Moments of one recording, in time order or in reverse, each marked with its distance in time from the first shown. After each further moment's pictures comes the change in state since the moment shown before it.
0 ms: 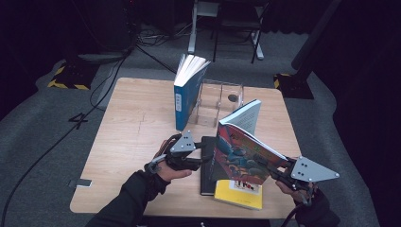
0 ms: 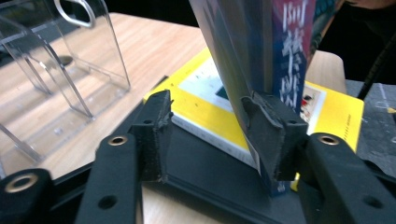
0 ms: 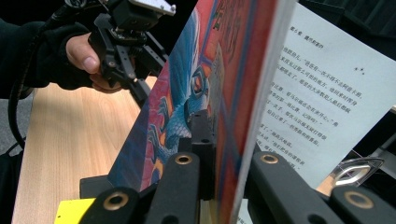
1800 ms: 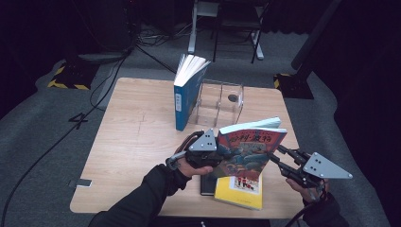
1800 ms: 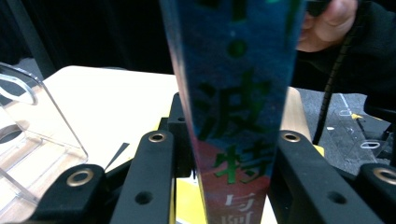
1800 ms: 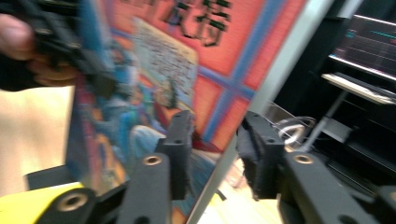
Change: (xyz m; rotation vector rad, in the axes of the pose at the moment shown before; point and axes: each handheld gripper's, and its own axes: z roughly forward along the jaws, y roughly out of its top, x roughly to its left) left arm -0.022 0.045 0.030 -0.109 -0.139 0.107; right arm -0.018 -0.014 -0.023 0.046 -0.208 0.073
